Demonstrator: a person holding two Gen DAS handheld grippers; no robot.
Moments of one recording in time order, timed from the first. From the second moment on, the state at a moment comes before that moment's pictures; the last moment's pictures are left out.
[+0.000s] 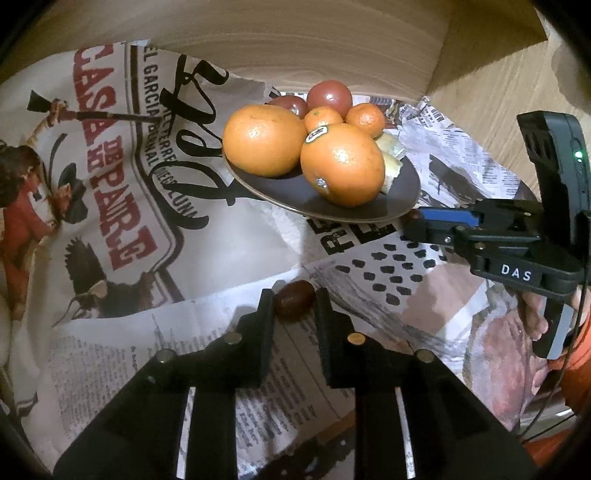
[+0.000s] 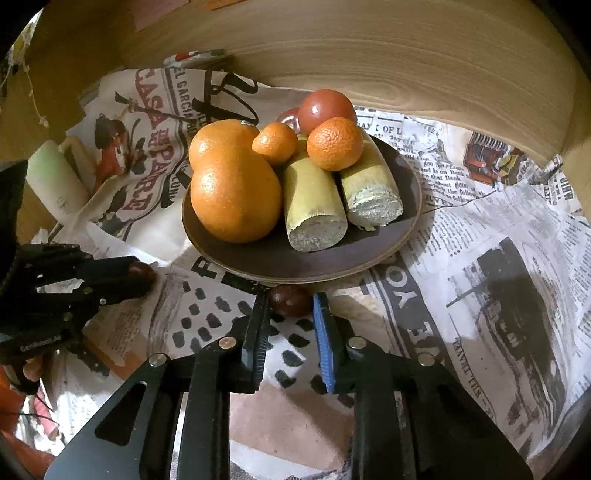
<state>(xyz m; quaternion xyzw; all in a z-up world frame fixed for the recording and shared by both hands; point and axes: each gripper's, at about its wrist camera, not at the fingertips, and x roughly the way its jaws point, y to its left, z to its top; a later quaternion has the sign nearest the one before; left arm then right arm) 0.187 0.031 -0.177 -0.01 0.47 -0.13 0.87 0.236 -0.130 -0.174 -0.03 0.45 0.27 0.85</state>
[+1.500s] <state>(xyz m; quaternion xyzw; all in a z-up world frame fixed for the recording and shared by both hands) 0.229 0.046 -0.120 -0.05 0.40 -0.09 0.91 0.236 -0.139 -0.132 0.00 0.39 0.28 0.88</state>
